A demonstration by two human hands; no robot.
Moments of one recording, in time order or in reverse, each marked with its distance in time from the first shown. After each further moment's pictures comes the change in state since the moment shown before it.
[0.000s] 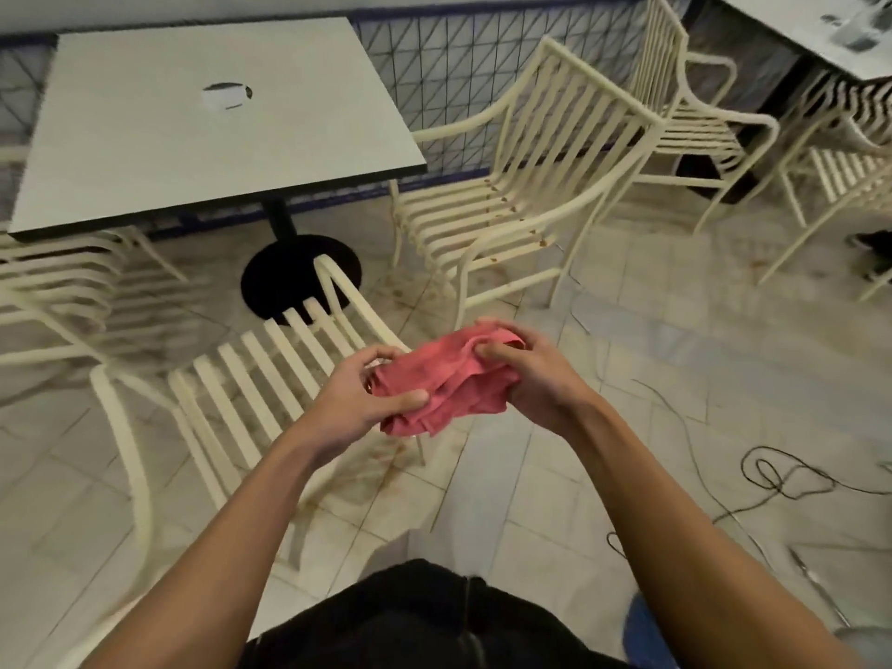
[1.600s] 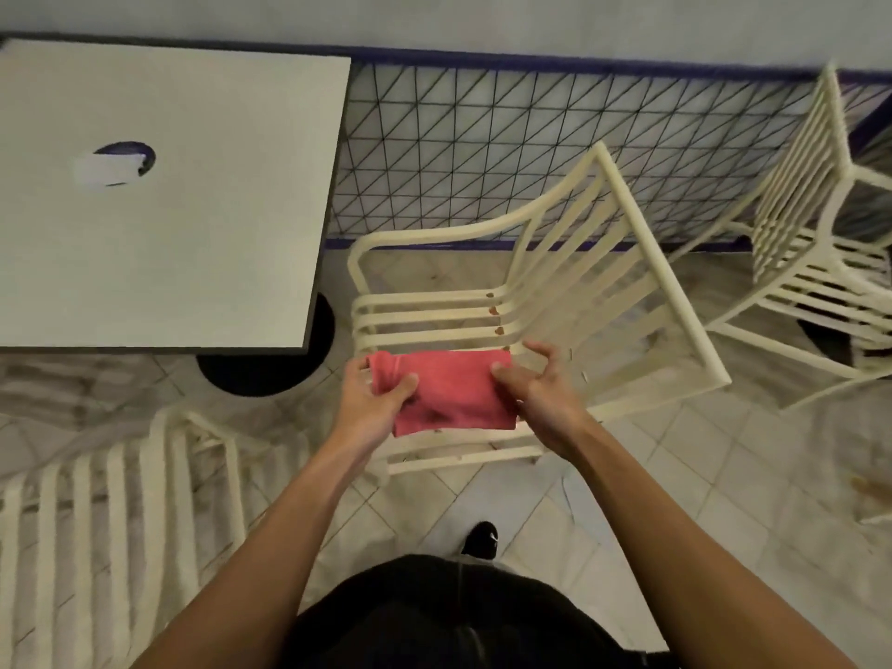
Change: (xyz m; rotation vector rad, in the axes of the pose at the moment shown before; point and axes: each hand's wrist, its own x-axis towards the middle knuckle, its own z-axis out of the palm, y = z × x) left_hand 0.591 0.143 0.149 -0.277 0.717 -0.167; right_hand 0.510 -0.282 -0.307 -0.231 0.002 0.145
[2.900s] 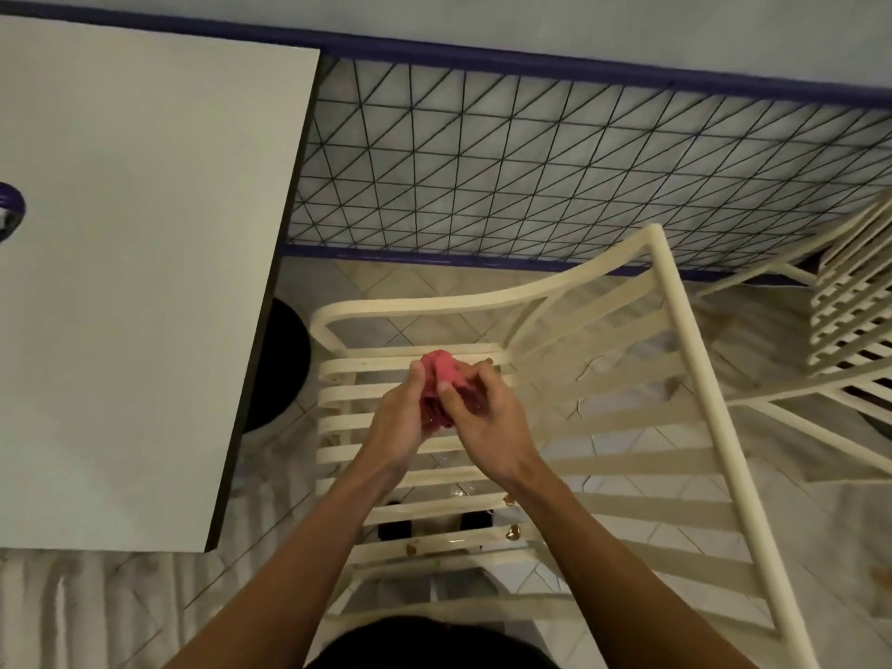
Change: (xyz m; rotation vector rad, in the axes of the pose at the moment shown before) left_hand 0.236 0.095 0.131 -0.138 -0.205 -0.132; right_hand 0.249 -0.094 0.039 -0.375 -0.119 -0.270
